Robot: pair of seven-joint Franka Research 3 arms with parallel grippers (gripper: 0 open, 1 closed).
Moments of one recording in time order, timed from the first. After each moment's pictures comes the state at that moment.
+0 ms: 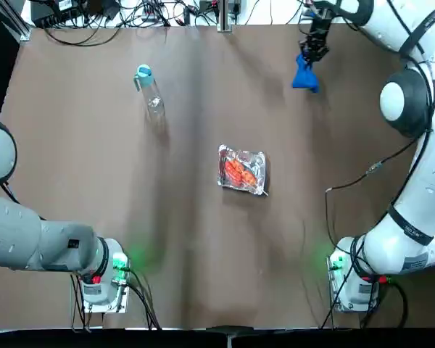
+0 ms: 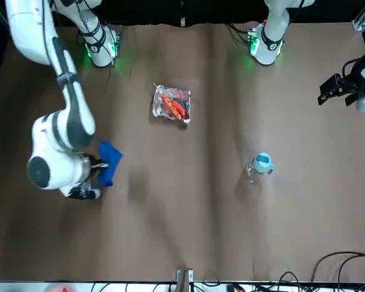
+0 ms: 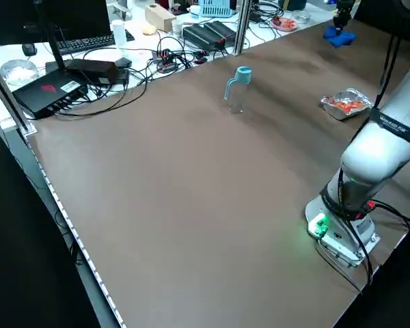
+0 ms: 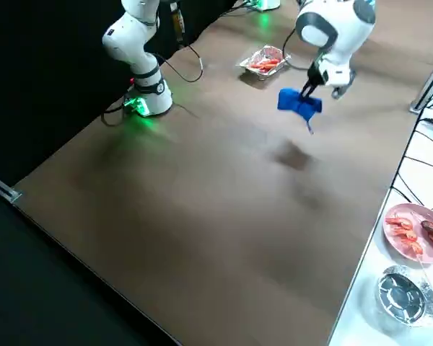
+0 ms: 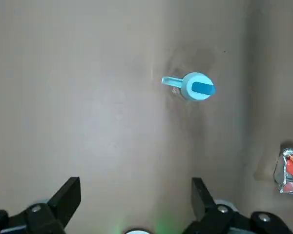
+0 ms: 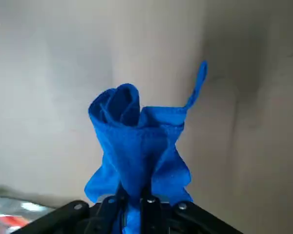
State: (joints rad) left arm -0.04 -0.01 -0.01 -1.53 -0.04 1.49 -0.02; right arm 0.16 0.59 0.03 -1.40 0.14 1.68 0.17
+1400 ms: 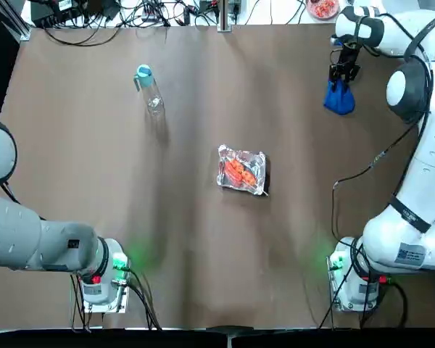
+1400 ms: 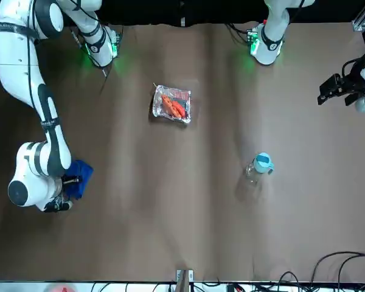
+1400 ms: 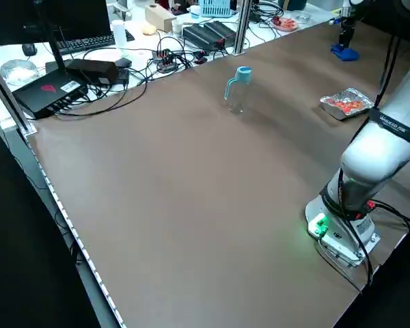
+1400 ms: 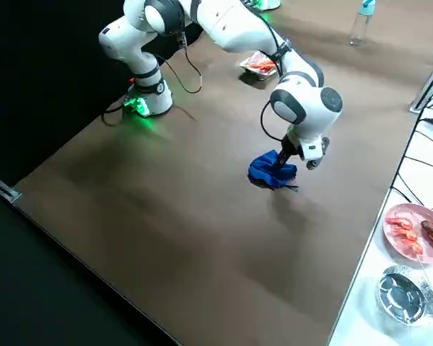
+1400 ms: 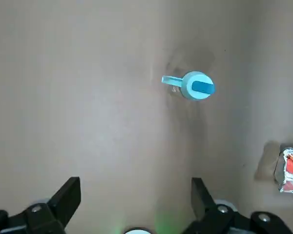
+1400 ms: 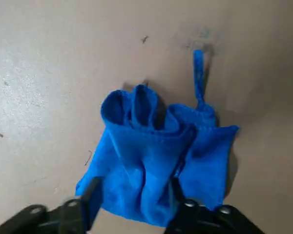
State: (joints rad) left arm -0.04 -0.01 -0.01 -1.54 -0.04 1.49 -0.02; right arm -0.09 0.79 0.03 -1.43 -0.05 1.89 -0.11
